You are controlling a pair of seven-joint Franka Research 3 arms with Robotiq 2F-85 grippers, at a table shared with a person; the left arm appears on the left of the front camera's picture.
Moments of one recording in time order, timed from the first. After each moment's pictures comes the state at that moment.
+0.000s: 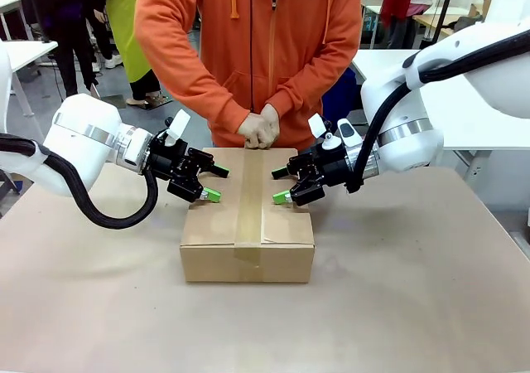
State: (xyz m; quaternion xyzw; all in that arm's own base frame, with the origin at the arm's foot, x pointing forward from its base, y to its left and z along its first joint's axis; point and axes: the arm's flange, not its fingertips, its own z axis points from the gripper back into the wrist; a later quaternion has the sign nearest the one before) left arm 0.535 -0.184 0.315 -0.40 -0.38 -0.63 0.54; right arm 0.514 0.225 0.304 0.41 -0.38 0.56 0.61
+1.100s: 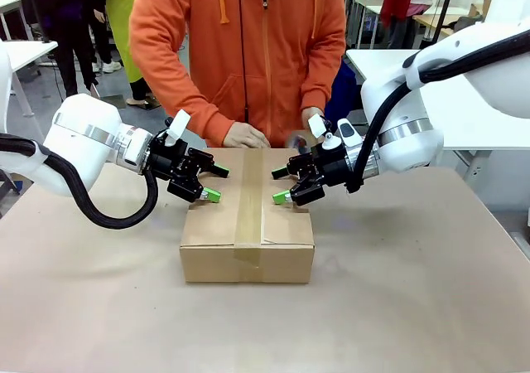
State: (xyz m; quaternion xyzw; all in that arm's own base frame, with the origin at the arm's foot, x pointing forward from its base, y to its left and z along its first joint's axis) left arm 0.535 -0.184 0.315 -0.40 -0.38 -0.63 0.54; right arm 0.514 0.225 0.304 0.41 -0.38 0.56 0.61
